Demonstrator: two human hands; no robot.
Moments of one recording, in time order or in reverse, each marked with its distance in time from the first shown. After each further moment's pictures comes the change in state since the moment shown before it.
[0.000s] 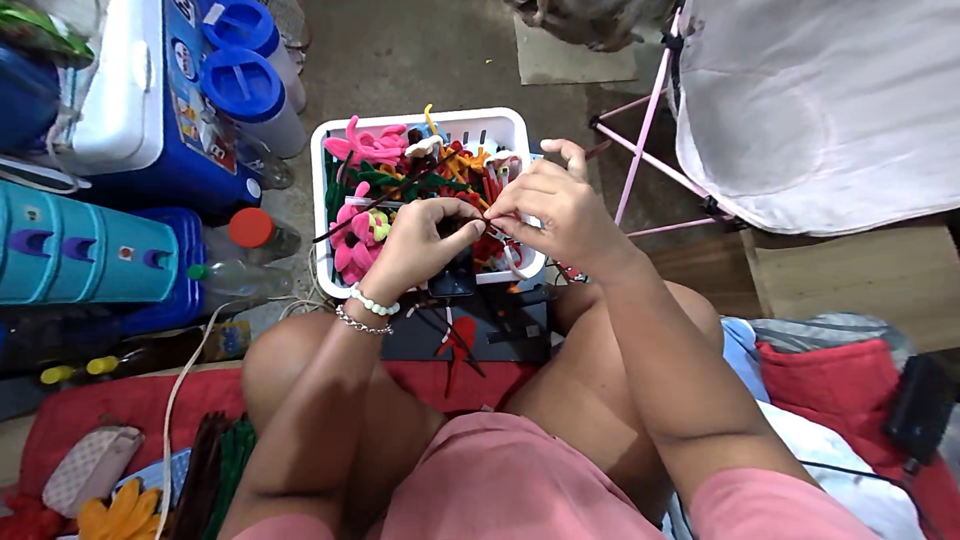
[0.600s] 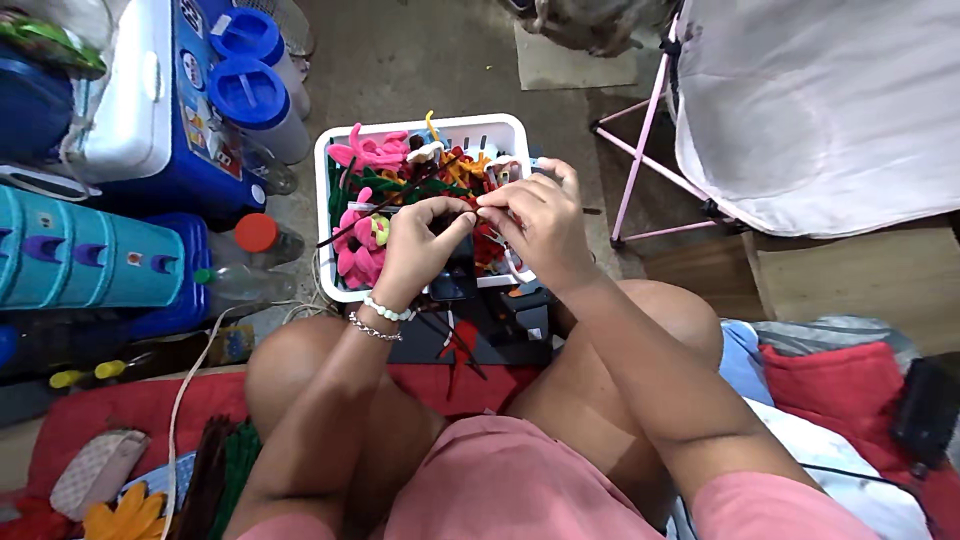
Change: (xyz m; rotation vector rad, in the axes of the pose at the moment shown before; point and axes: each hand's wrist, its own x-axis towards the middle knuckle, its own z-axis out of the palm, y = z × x) left_hand -0.012 0.012 0.010 -0.057 0.204 -0.119; right_hand 0.003 -0.025 0.025 -0.118 0.217 0.190
